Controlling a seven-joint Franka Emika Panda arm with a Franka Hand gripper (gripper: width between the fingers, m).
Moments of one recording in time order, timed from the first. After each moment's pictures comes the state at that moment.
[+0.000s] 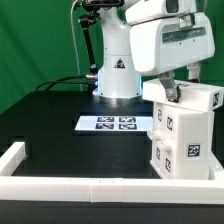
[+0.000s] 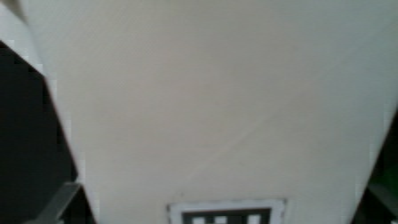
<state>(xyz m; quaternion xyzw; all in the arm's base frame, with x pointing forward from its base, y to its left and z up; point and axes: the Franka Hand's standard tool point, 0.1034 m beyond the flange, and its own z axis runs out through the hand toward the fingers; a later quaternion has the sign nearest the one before) 0.593 0.083 0.151 -0.93 -0.35 -0.10 0.06</state>
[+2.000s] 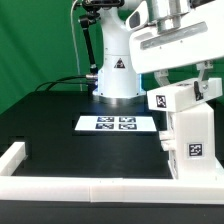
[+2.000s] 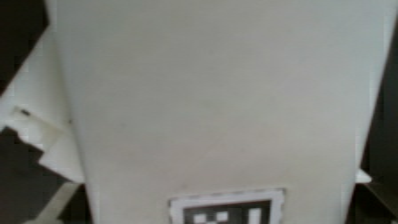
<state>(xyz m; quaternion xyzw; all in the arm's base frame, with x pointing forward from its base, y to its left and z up) 0.596 0.084 0.151 -0.87 0.48 -0.06 0.12</state>
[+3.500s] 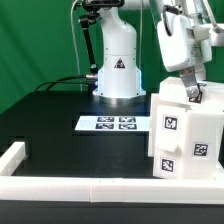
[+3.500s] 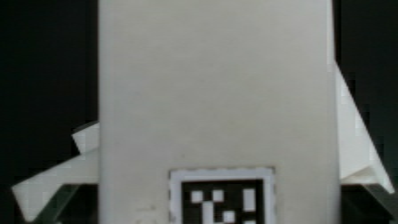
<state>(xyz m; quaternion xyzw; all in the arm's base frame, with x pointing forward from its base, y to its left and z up) 0.590 0.108 0.151 -0.51 0.84 0.05 0.17</state>
